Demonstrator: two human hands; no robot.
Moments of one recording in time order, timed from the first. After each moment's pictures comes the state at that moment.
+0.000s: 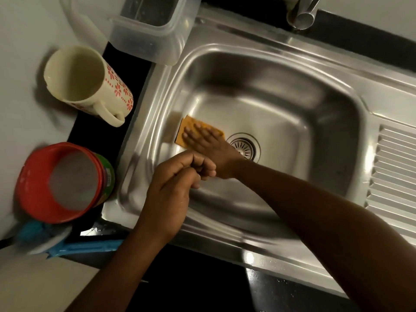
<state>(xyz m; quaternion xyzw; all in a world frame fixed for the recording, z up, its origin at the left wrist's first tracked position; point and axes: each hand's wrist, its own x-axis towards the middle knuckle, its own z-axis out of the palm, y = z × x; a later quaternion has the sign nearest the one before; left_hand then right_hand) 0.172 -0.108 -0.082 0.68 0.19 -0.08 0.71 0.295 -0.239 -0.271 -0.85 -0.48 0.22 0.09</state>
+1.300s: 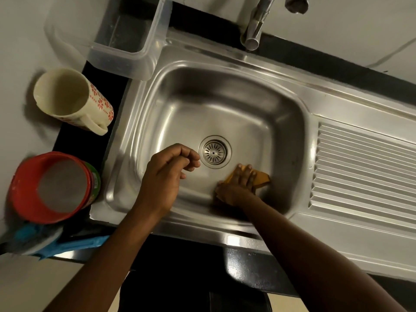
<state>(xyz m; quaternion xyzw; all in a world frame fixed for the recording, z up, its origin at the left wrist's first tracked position) 0.188 -0.121 -0.068 0.70 0.19 -0.12 0.67 0.200 -0.337 -0.233 -0.87 0.14 0.45 0.12</state>
